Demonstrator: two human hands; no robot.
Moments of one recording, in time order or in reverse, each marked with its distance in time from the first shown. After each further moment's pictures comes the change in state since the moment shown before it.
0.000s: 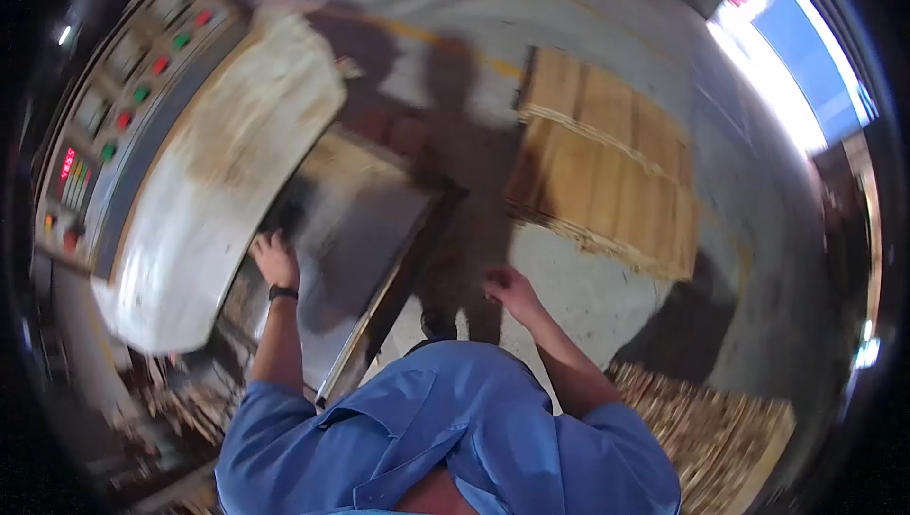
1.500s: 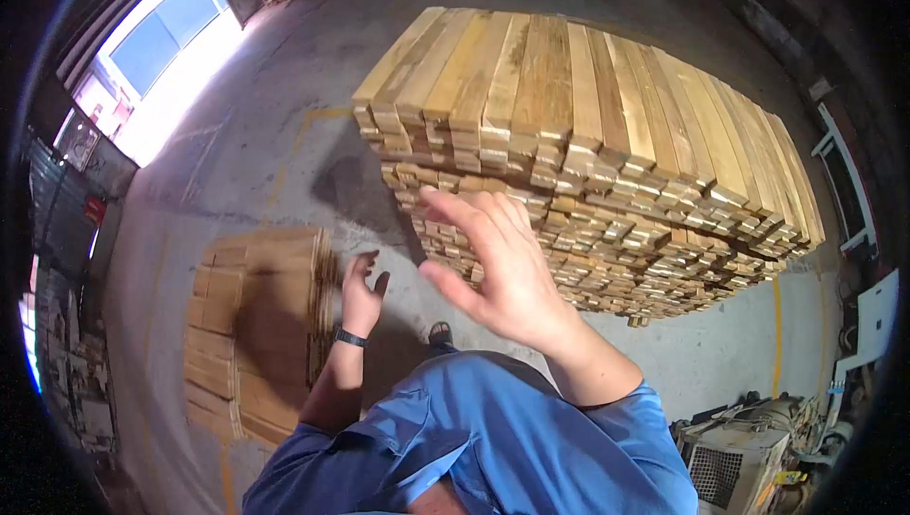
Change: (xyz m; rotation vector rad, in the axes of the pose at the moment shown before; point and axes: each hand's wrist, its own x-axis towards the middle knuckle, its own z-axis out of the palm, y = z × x) left_hand -0.593 0.900 -0.171 -1.122 -1.002 1.905; right_hand -0.717 -0.007 -0.261 -0.744 1.967 -0.029
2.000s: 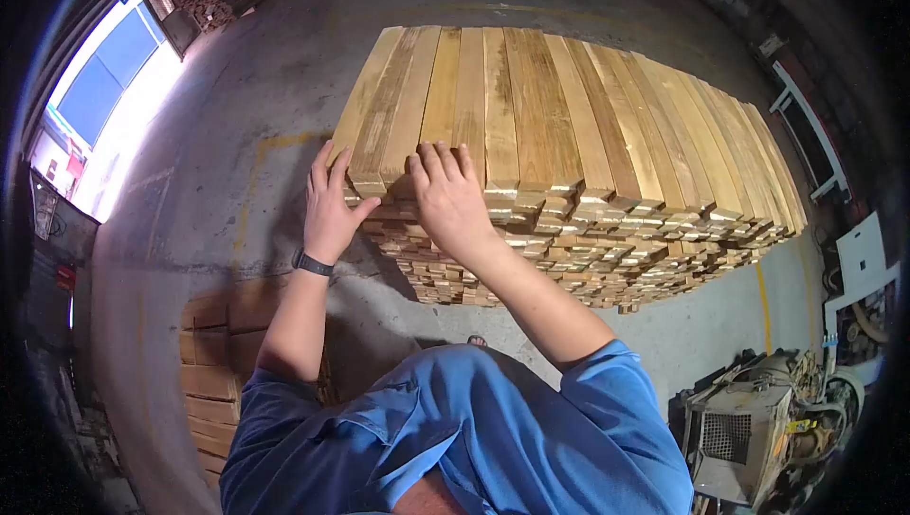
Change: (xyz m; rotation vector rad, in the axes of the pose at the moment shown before) left_hand 0.289 0.042 -0.024 0.220 -0.026 0.423; right_hand 0.128 0.187 0.131 -0.822 -0.047 0.114
